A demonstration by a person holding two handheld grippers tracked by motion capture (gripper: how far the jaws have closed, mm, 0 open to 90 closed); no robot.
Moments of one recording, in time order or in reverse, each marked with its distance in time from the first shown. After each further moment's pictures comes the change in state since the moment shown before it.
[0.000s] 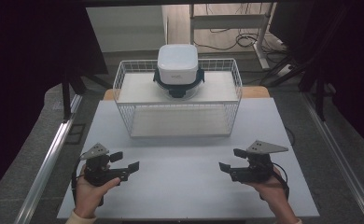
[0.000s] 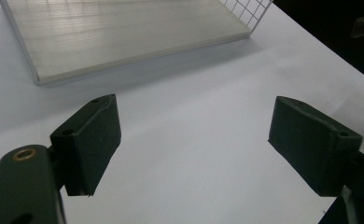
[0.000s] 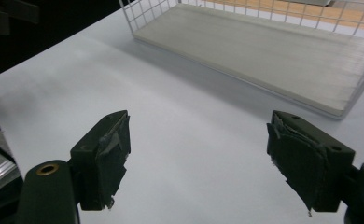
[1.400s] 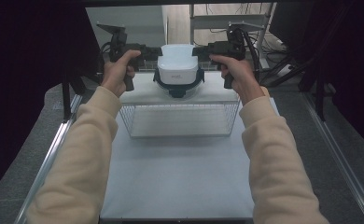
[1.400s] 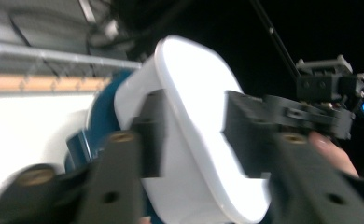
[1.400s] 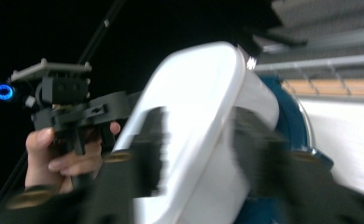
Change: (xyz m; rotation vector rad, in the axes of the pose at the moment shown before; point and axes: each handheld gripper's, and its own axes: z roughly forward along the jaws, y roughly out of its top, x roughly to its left) left arm 0.044 0.298 0.066 -0.085 -0.317 -0.409; right arm -0.082 0.287 0.077 -0.052 0.290 0.591
